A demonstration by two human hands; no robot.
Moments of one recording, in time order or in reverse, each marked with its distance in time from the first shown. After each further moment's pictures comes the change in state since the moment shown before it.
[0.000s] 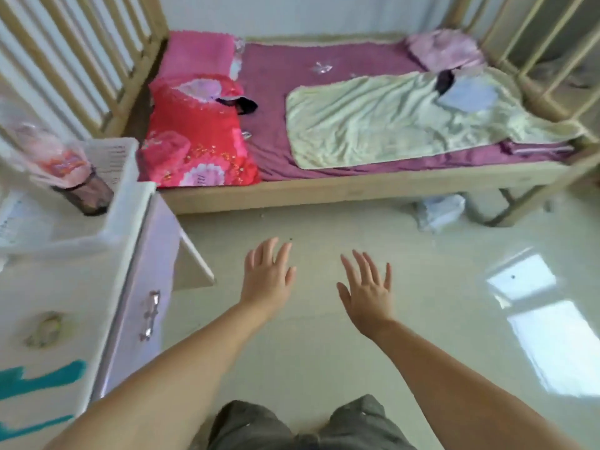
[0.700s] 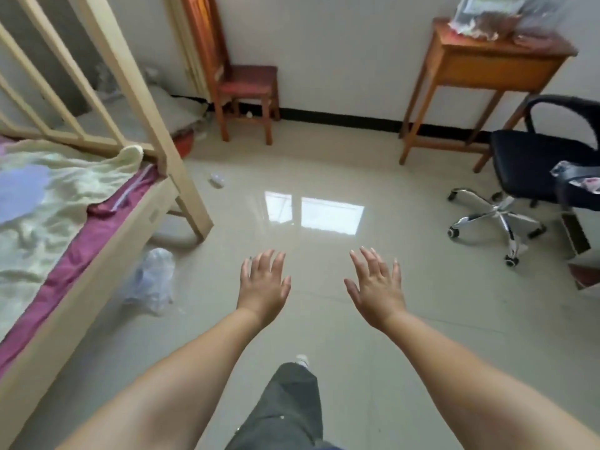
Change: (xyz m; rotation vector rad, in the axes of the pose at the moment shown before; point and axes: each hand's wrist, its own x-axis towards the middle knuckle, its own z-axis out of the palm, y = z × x) left_hand 0.124 0.710 0.254 0.086 -0.429 1.122; right_hand -0.260 0.601 -0.066 0.144 0.216 1.225
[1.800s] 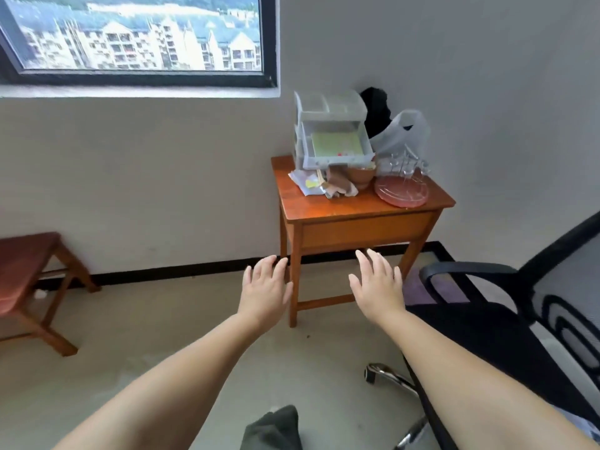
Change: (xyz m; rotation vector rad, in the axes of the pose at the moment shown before) left_hand 1.010 0.516 -0.034 -0.066 0.088 0.444; right_hand 0.799 0.635 -0.283 0.053 0.279 0.478
